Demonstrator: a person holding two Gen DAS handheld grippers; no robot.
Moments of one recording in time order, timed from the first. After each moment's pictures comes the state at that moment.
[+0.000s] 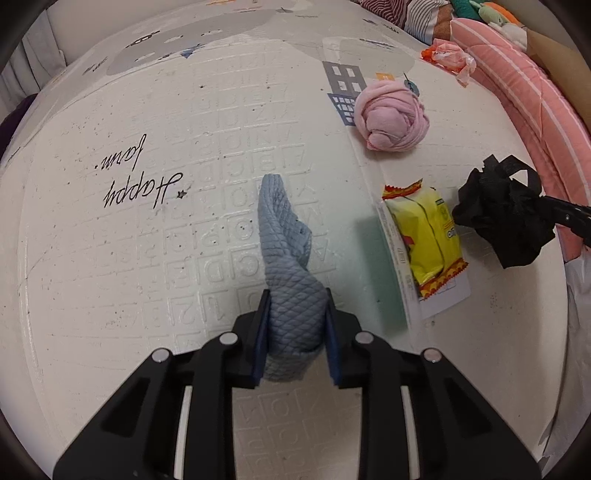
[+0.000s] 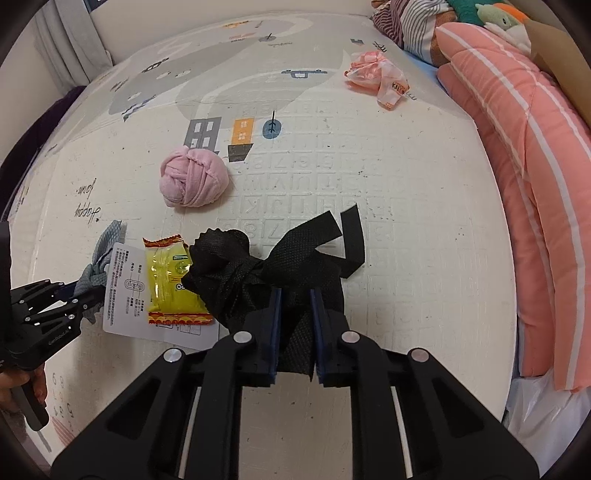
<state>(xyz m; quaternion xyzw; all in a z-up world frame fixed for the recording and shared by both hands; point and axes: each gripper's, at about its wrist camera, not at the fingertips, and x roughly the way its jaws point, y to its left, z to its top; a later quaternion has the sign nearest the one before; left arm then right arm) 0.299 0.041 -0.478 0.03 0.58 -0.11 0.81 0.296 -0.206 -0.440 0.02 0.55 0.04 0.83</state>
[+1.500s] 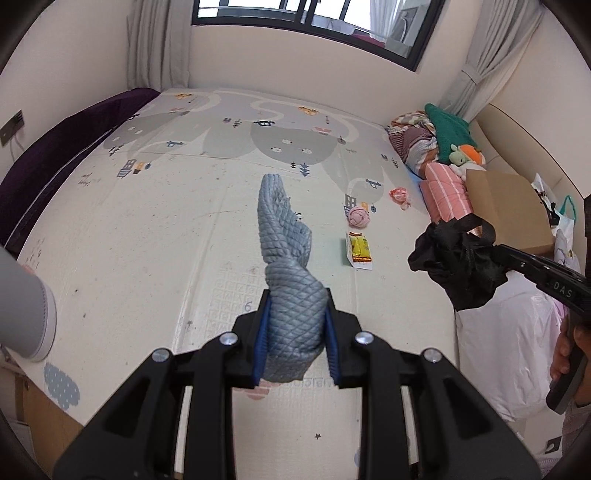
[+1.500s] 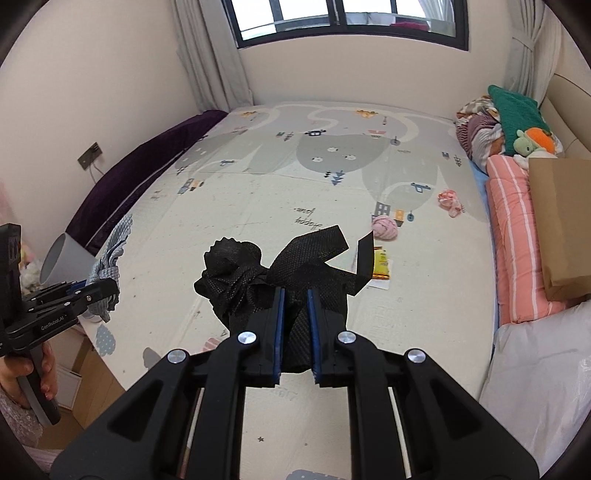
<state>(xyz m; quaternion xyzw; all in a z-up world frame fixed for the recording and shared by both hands) -0.044 0.194 -0.140 -0.11 0.45 -0.02 0.89 0.012 -0.074 -0.125 0.00 0.44 0.22 0.87</state>
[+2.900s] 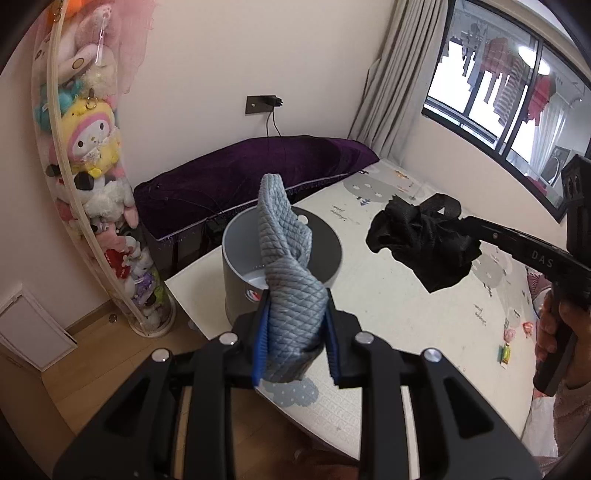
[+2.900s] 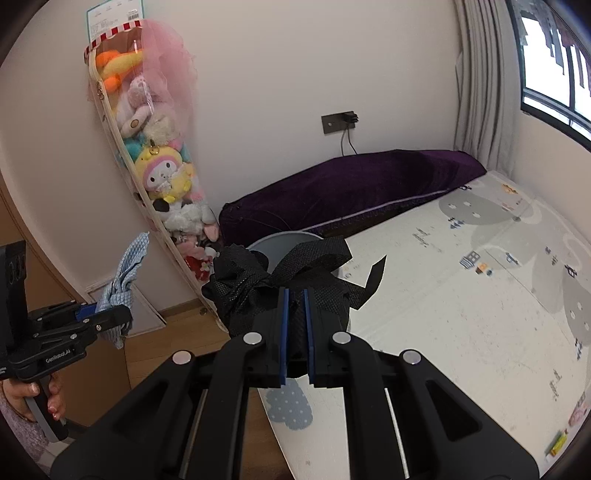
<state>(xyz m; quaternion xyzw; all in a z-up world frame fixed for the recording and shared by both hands) -0.324 0.646 -0.049 -0.21 0.32 0.29 0.88 -0.130 0.550 -0.035 -0.12 0.33 0.56 0.75</state>
